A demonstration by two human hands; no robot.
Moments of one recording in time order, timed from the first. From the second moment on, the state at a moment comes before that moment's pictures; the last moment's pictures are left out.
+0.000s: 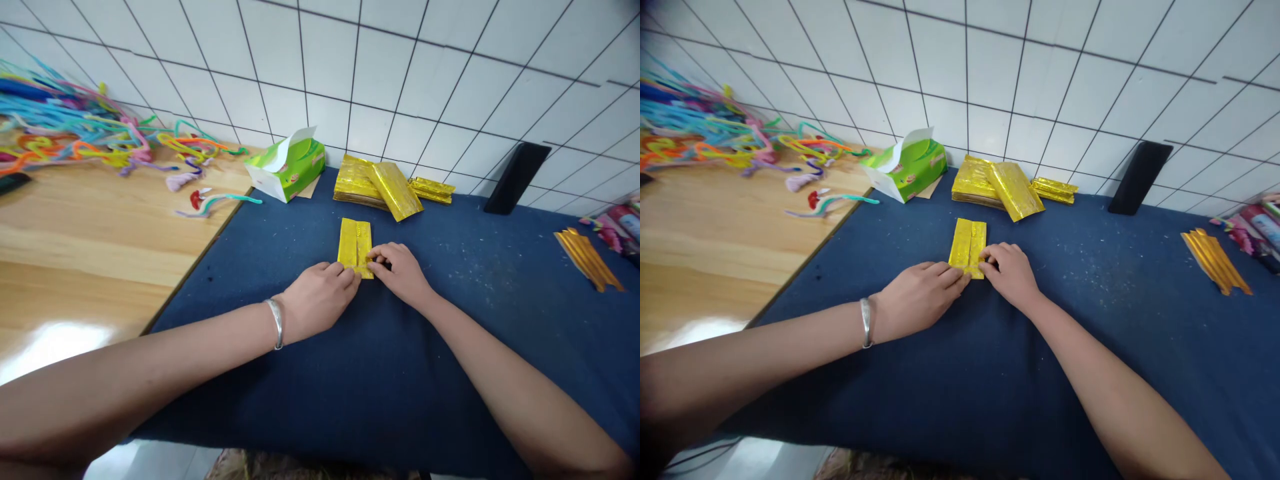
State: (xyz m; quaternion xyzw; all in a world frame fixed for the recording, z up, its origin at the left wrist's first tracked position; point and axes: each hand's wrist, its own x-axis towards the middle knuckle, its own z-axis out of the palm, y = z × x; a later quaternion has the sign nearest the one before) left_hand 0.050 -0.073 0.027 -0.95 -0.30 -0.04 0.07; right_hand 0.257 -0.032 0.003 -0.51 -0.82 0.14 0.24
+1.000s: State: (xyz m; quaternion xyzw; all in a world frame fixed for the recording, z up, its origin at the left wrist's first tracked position) left_hand 0.014 -0.004 0.011 -0.93 -0.32 -0.14 -0.05; right_hand 0.262 -0.035 0.001 -0.55 -0.74 0.15 0.36
